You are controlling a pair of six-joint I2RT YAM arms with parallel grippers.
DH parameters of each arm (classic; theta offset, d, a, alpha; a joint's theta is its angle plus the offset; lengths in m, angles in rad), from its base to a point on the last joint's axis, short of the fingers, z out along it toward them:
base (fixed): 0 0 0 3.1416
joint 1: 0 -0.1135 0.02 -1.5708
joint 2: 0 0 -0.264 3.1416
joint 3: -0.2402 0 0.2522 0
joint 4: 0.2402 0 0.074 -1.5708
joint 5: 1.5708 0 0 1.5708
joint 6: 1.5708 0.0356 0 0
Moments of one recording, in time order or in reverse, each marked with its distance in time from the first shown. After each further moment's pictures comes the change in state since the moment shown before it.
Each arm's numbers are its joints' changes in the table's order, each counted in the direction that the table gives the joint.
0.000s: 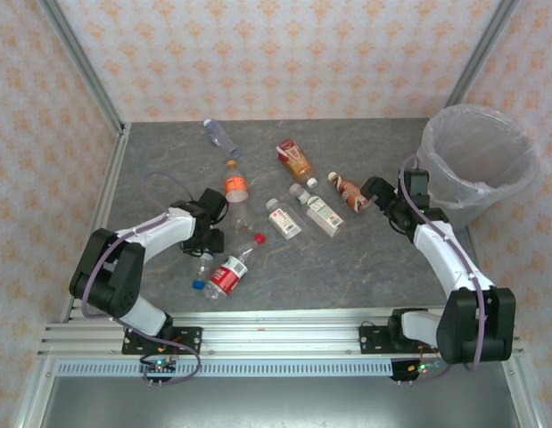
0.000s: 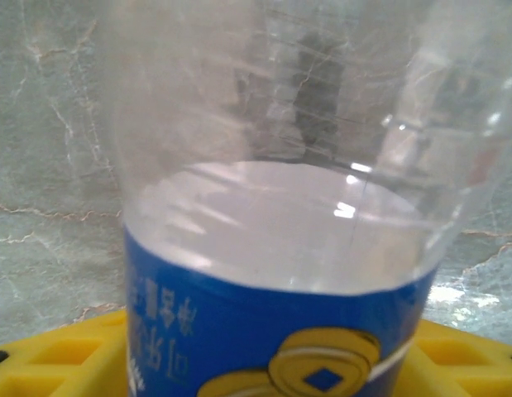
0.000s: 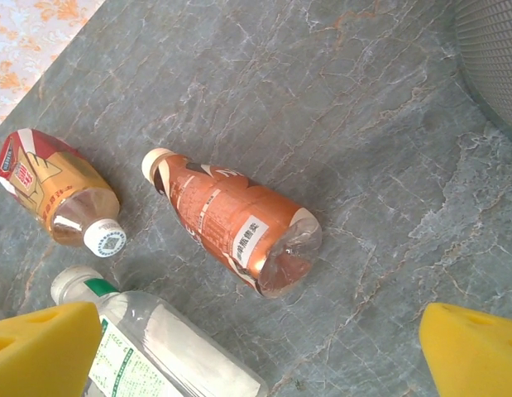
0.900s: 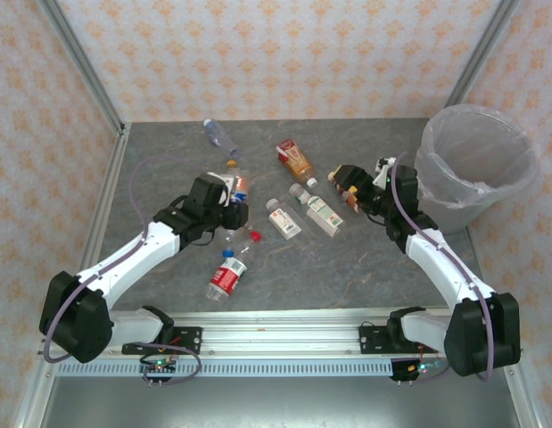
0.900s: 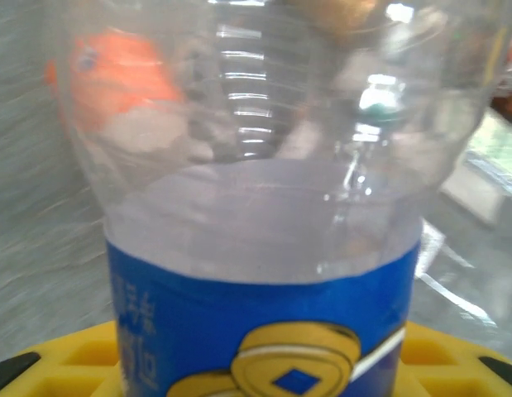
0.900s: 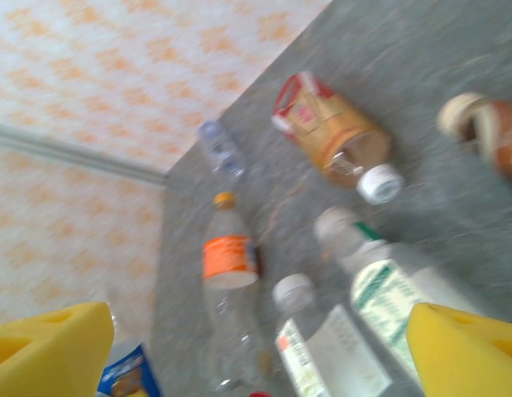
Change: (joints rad) left arm 0.129 0.265 -0.055 -0.343 0.217 0.151; right arm -0.173 0.049 0.054 -0.377 -0.339 0.233
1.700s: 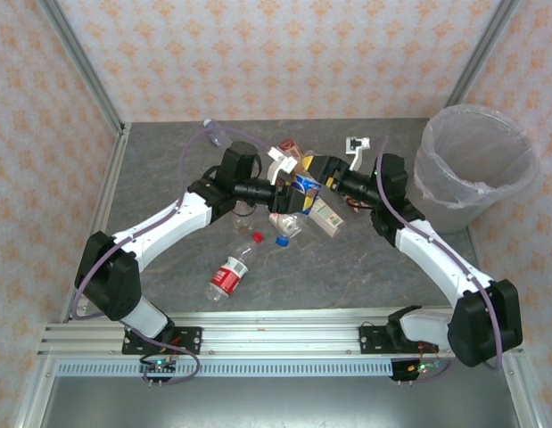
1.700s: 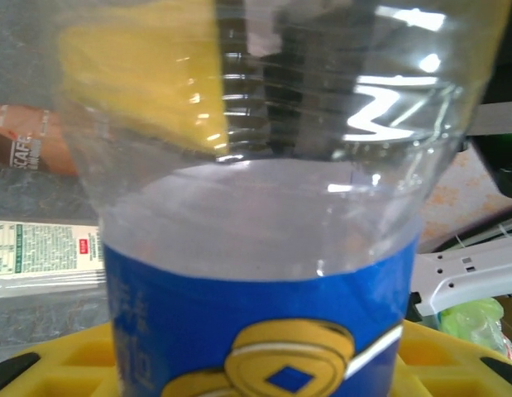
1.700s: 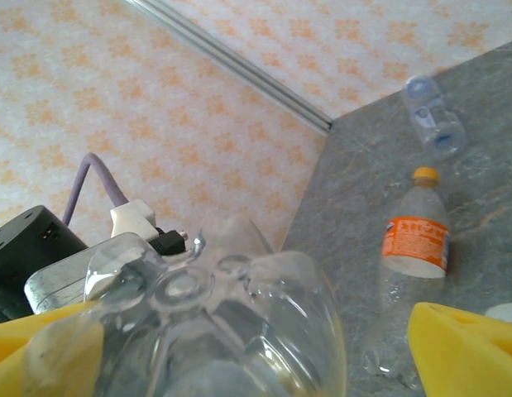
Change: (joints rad) left arm 0.088 -0.278 -0.321 -0.245 0.766 -0.021; right arm -0.143 -0.071 -0.113 -0.260 -0.223 0.000
